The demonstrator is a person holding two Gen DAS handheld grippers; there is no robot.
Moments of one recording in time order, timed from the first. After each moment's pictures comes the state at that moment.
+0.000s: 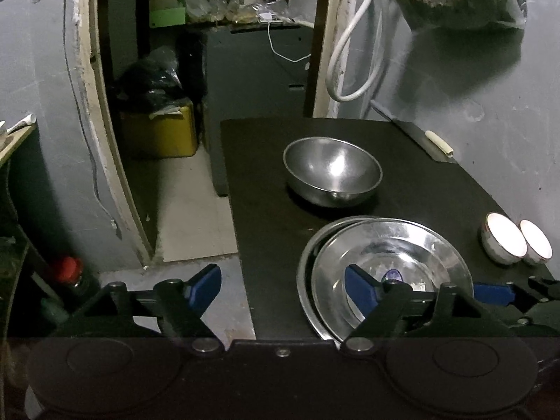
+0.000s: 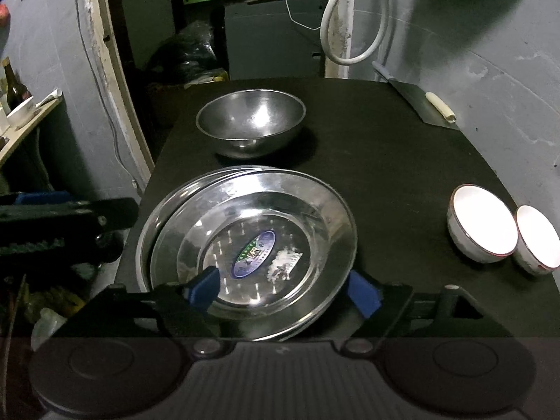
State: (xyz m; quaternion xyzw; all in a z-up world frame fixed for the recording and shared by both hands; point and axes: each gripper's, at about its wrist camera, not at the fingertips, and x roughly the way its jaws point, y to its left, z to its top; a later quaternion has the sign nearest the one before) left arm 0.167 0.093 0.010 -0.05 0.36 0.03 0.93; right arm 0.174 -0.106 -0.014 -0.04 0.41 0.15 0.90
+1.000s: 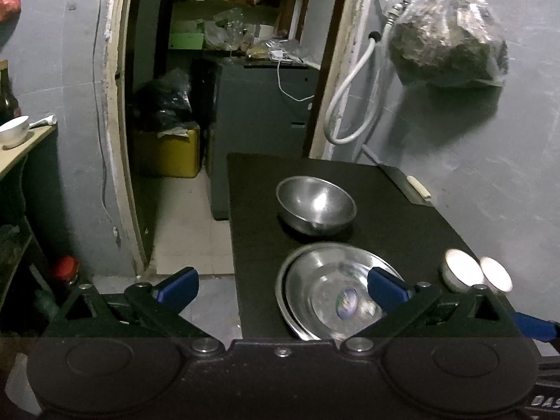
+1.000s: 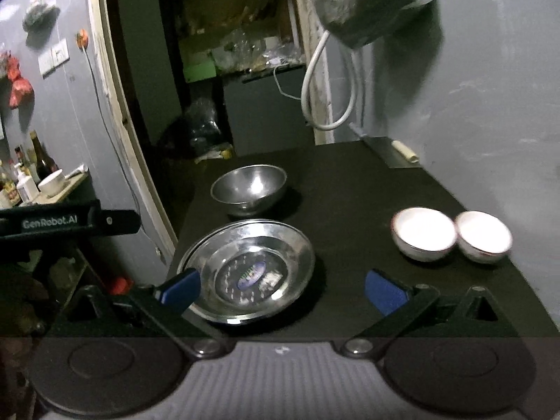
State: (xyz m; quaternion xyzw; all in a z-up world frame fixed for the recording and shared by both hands) left arm 0.098 0.080 0.056 -0.09 0.30 0.04 0.95; right arm 0.076 -0.196 0.042 0.05 0.30 0.17 0.94
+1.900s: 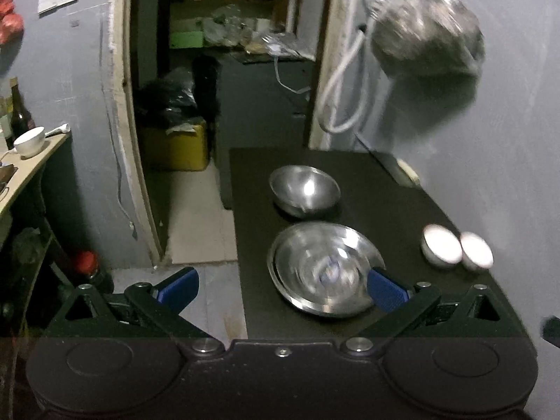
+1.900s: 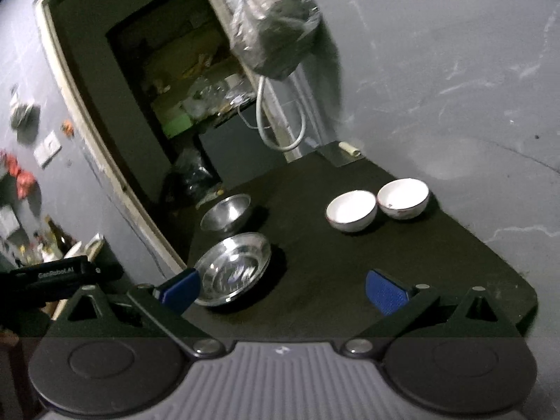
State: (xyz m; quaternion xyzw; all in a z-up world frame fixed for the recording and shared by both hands) left arm 0.054 0.060 0.103 -0.07 0.33 0.05 0.94; right arm 0.008 -0.316 0.067 0.21 0.28 0.15 0.93
